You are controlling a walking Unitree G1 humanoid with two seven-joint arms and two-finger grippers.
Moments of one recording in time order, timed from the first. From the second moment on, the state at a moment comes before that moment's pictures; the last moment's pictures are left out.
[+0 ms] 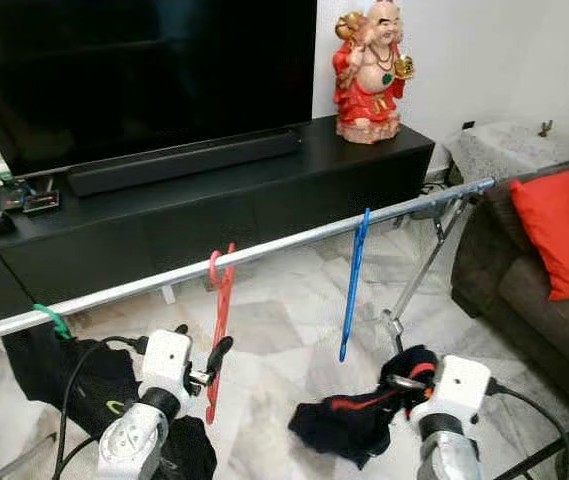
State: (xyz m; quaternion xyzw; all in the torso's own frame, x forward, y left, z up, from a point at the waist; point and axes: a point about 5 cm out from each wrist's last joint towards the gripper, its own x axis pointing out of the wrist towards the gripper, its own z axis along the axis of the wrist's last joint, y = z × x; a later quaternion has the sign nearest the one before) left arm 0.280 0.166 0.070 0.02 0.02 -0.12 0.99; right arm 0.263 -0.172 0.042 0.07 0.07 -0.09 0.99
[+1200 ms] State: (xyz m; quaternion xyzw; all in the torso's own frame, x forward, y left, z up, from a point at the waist) left arm 0.328 0.168 0.079 0.10 0.10 -0.14 0.98; right arm 0.260 -0.171 0.041 0.07 0.07 -0.12 0.99
